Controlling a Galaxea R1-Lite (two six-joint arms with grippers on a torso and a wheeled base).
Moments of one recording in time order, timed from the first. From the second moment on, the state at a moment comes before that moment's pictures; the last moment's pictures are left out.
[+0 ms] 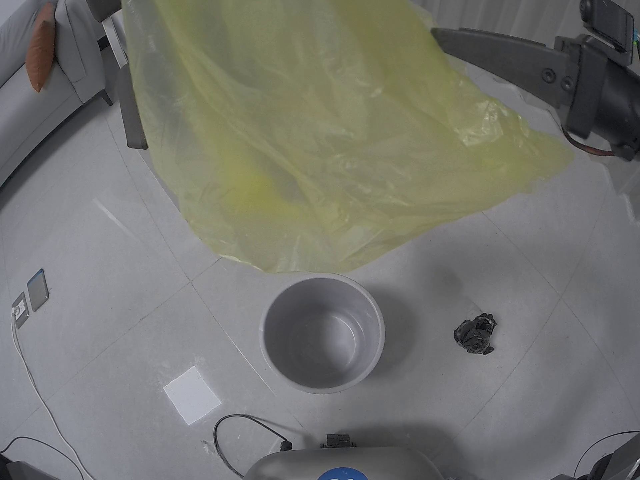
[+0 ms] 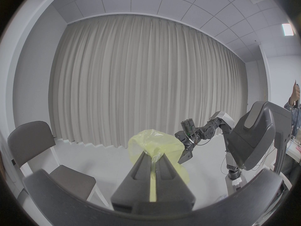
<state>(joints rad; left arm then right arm) -0.76 1.27 -1.84 0.39 -0.38 0.41 0.67 1.44 -1.32 -0.23 0.35 -0.05</state>
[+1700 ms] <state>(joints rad) -0.65 1.26 -1.81 0.33 -0.39 0.39 0.75 1.37 -1.01 -0.25 0.38 -0.09</state>
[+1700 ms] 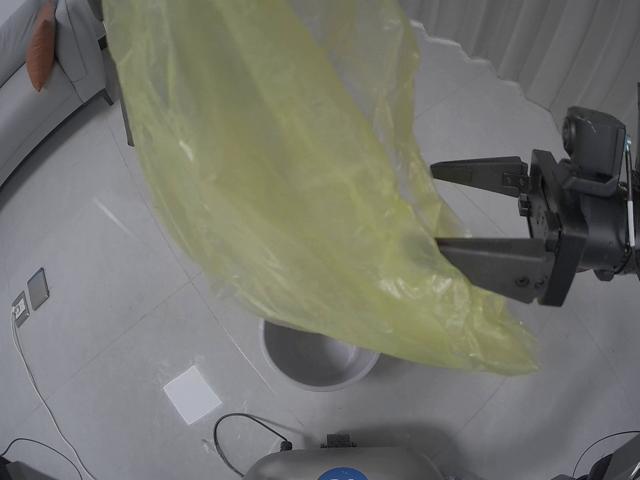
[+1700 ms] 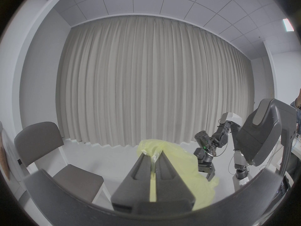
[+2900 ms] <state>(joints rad) -0.61 1.26 -1.79 0.30 -0.41 0.38 0.74 1.35 -0.96 -0.34 0.38 -0.10</state>
